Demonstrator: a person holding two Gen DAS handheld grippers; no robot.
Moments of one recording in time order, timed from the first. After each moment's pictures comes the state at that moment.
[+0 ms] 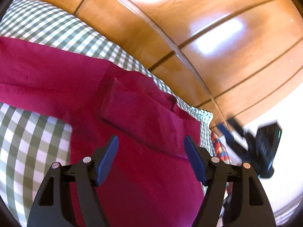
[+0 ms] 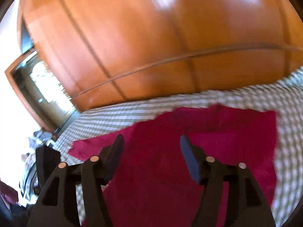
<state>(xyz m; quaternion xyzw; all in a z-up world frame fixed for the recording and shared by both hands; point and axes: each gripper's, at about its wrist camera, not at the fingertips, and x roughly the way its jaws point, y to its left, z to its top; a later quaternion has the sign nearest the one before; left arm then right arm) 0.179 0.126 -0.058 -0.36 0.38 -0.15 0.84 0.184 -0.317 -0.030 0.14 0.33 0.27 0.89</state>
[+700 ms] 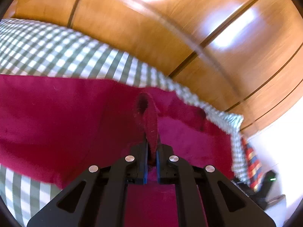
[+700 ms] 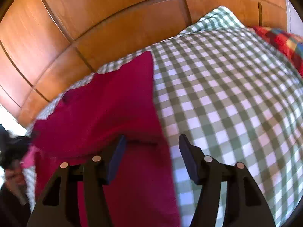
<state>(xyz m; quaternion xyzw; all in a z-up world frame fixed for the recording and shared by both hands) 0.250 0.111 -0.069 -0.29 0.39 -0.09 0.87 0.210 -0.437 -0.146 0.14 0.43 0.07 0.89</state>
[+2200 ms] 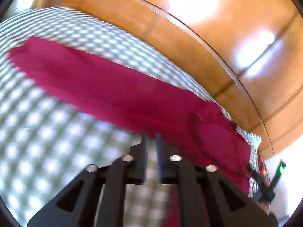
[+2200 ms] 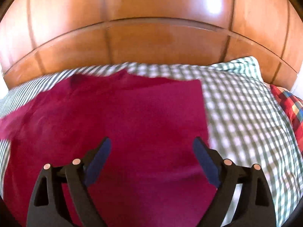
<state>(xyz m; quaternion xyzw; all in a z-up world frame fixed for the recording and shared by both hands) 0.125 0.232 -0.085 -0.32 0.36 0.07 0.87 0.190 -0.331 -0.127 -0.02 0.36 0.10 0.93</state>
